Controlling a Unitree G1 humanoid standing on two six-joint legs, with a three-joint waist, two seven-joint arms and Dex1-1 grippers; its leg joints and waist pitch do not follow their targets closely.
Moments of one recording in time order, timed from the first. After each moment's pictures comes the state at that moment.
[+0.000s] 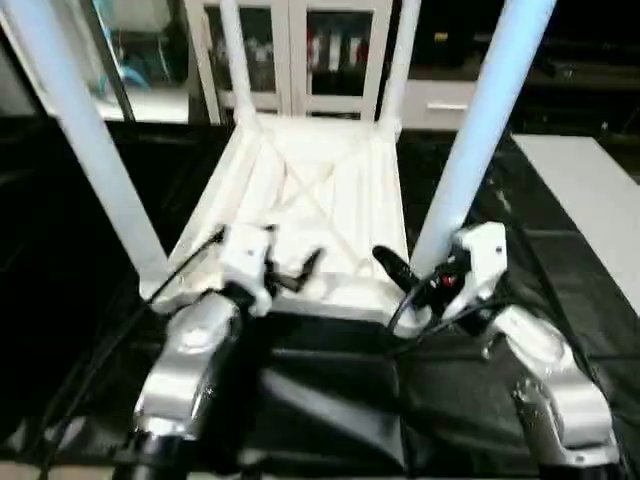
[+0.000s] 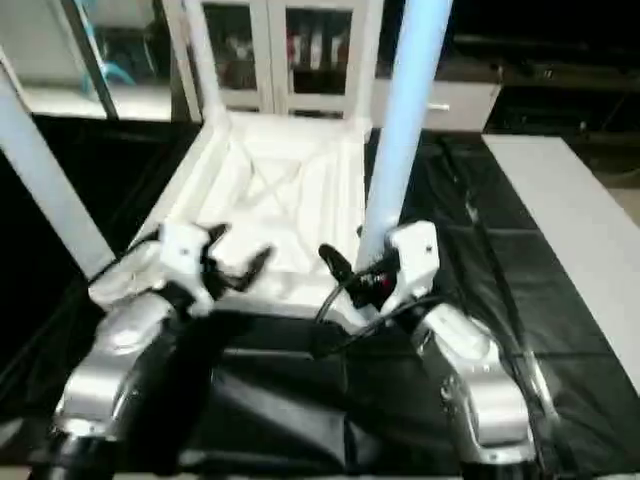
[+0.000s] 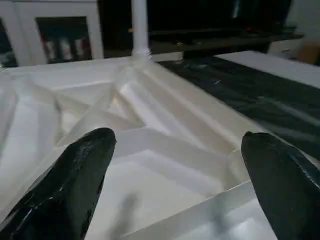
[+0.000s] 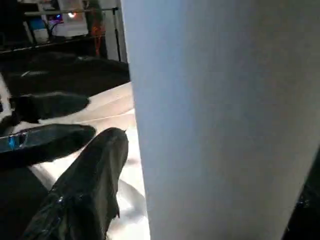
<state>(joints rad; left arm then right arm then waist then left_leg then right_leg) -0.24 0.13 -0.08 0.04 -0.11 0.20 -0.42 -0.13 -0.21 0.03 -0.19 0.30 0.34 0.49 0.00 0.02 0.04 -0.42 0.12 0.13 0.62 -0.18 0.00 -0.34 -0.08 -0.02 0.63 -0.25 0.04</state>
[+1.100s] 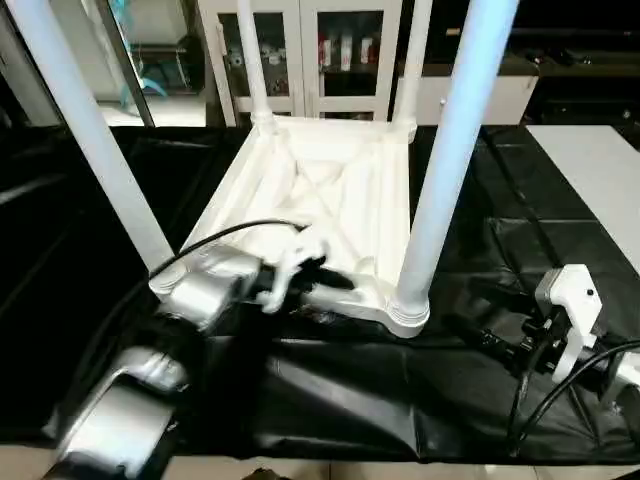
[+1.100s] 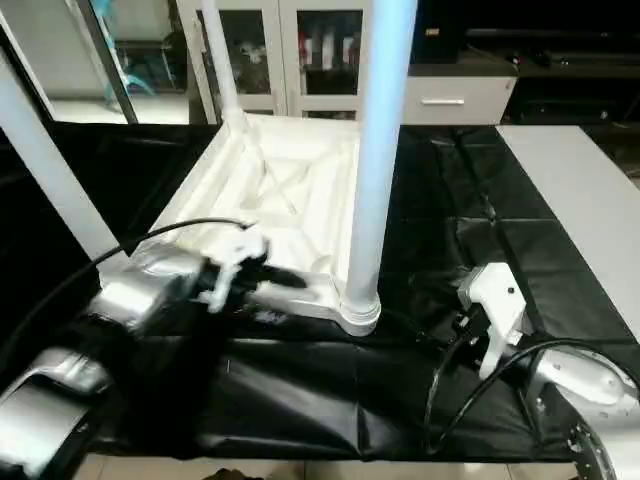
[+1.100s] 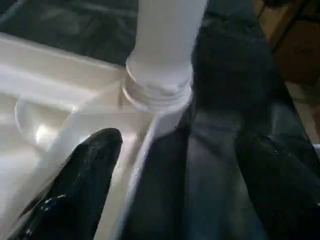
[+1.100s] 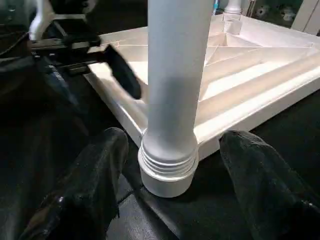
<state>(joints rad) -0.75 0.24 -0.32 0.78 -0.10 0.08 -1.28 0.13 -0.62 -0.15 -0.37 0.44 0.41 0.81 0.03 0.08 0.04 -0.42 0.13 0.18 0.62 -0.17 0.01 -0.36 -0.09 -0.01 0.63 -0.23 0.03</state>
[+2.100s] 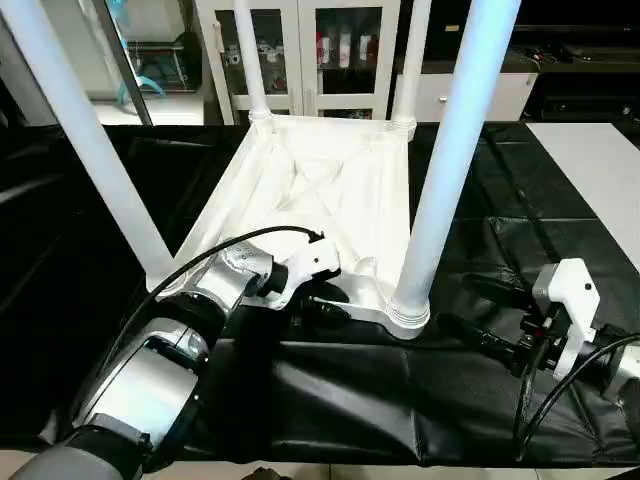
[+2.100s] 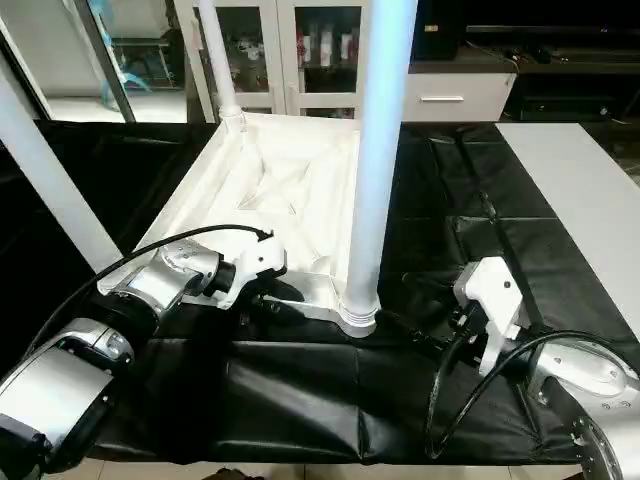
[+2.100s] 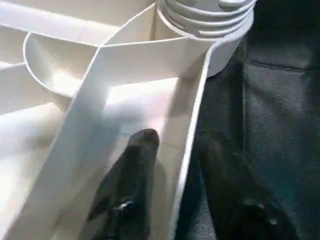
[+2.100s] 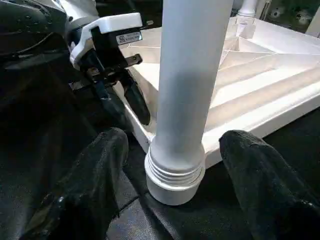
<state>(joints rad) -0.88 0.20 -0.38 1.11 0.07 -0.11 -1.21 0.10 -0.65 -0.14 -0.39 0.46 0.43 0.84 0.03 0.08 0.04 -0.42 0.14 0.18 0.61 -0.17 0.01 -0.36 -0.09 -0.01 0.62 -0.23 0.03</state>
